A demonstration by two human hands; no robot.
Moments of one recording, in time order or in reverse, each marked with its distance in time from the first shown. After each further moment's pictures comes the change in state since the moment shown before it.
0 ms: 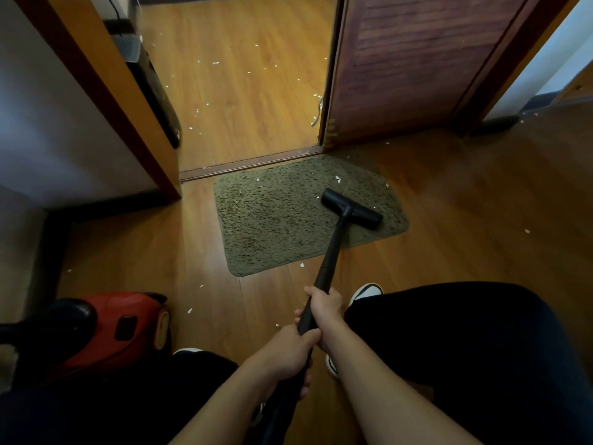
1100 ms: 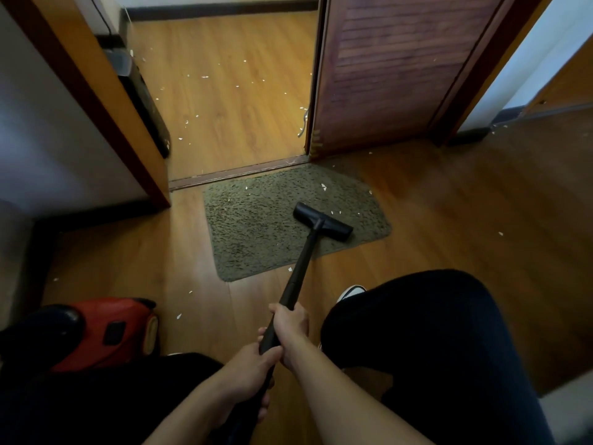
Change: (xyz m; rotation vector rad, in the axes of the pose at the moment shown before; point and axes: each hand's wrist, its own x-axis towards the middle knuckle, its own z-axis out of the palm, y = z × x) left_hand -0.022 -0.034 -0.017 0.034 0.059 -0.028; right_hand -0.038 0.030 0.018 -0.032 -0.081 0.041
